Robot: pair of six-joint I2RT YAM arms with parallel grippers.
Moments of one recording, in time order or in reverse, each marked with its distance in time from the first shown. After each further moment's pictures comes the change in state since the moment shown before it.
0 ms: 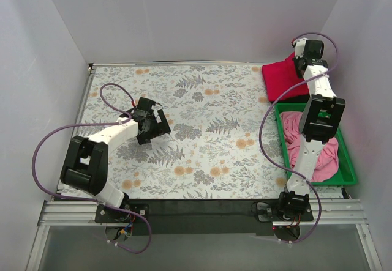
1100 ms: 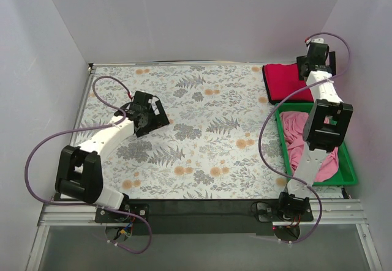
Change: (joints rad) left arm 0.000 -0.063 0.070 -0.053 -0.026 0.012; right arm -0.008 -0.142 -0.236 0.193 0.336 0.107
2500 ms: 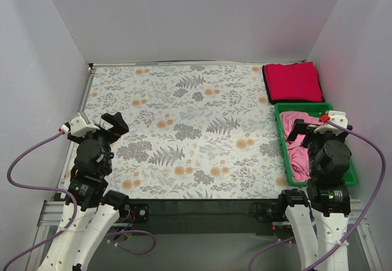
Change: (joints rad) left arm 0.000 -1.083 -0.290 0.179 -0.521 0.257; right arm 0.200 -1.788 -1.071 -0.177 -0.224 0.307
